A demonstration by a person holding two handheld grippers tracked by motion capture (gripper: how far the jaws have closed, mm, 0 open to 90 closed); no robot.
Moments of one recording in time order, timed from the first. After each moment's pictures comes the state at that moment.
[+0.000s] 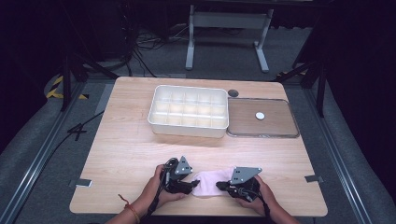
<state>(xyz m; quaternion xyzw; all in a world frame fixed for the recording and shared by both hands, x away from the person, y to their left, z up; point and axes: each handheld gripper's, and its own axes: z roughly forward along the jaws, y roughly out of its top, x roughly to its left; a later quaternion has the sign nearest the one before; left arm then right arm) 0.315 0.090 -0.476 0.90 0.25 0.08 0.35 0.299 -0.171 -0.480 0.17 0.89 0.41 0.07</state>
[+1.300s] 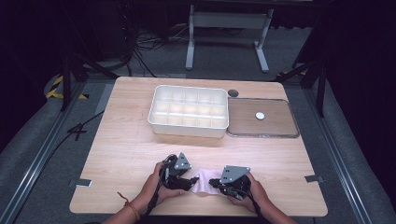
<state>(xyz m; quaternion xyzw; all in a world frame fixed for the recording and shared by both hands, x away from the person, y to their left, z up) 0.325 0.090 -0.474 0.89 0.27 0.07 0.35 0.301 -0.143 -0.477 0.15 0.91 0.38 0.11</state>
